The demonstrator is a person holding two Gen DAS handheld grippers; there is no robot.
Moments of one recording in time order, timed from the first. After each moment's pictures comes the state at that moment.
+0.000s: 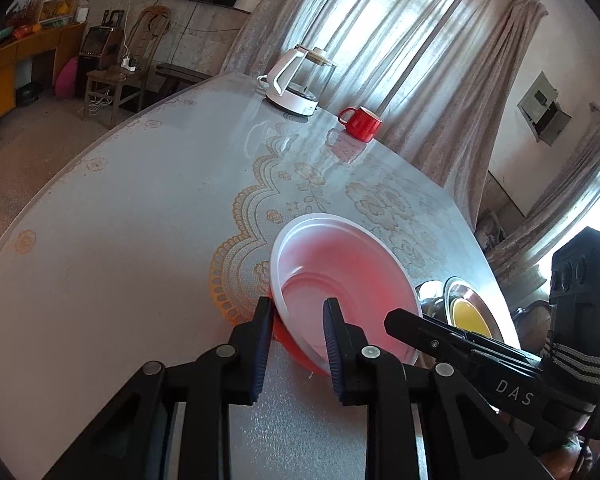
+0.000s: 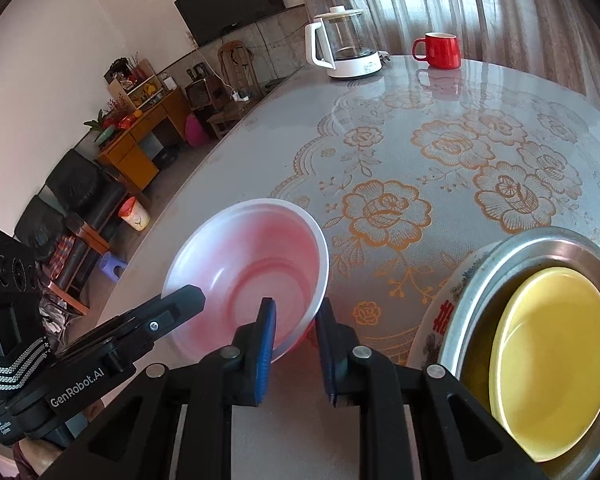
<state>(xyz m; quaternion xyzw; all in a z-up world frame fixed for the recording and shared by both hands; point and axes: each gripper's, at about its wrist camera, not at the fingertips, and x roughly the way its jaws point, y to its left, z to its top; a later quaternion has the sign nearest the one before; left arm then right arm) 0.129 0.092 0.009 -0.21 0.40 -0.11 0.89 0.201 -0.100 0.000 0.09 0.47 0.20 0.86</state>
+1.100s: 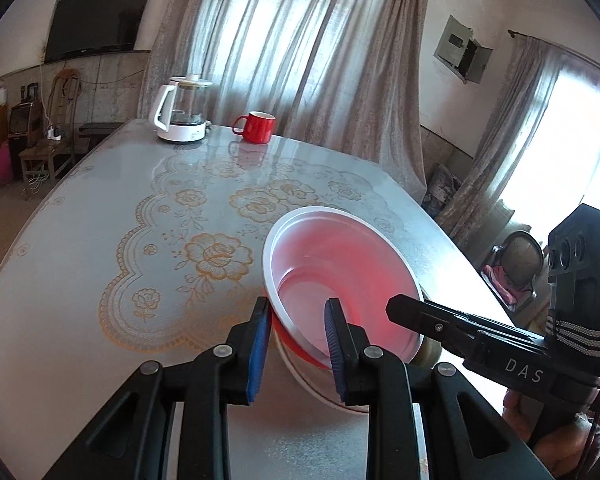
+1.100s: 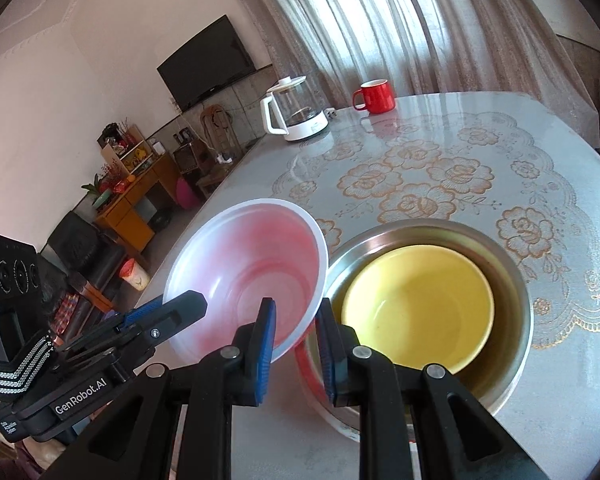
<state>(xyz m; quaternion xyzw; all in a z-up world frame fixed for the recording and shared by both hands) 0.103 -0.016 0.063 -0.09 0.36 -0.23 0.90 0.126 -0.209 0.043 0.16 0.38 0.15 0.90</state>
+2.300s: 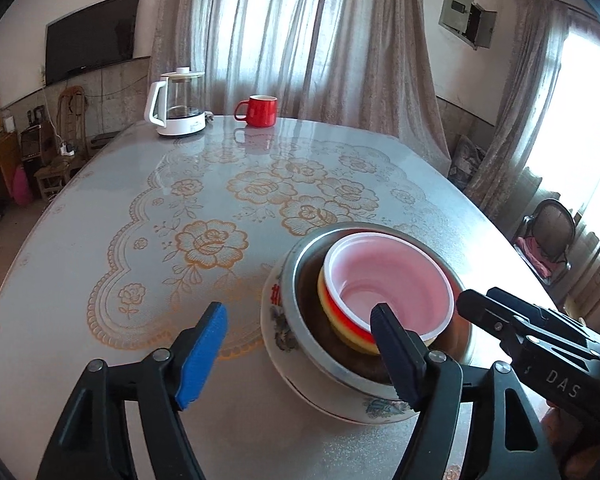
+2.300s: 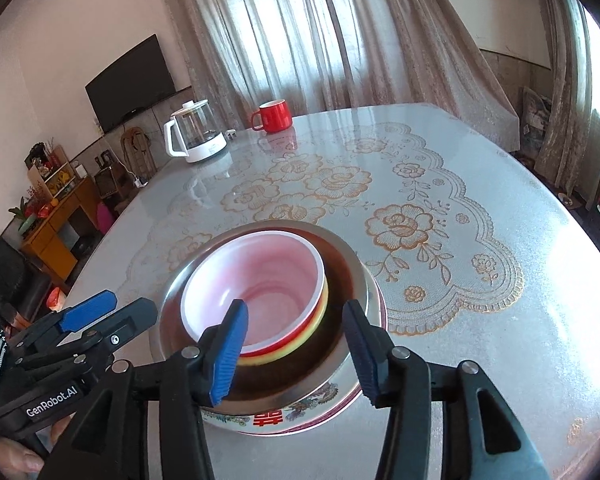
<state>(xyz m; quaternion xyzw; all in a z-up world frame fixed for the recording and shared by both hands) 0.103 -0.063 0.038 -0.02 0.37 -0.17 0.91 0.097 -0.271 0.028 0.12 0.37 0.00 0.92</state>
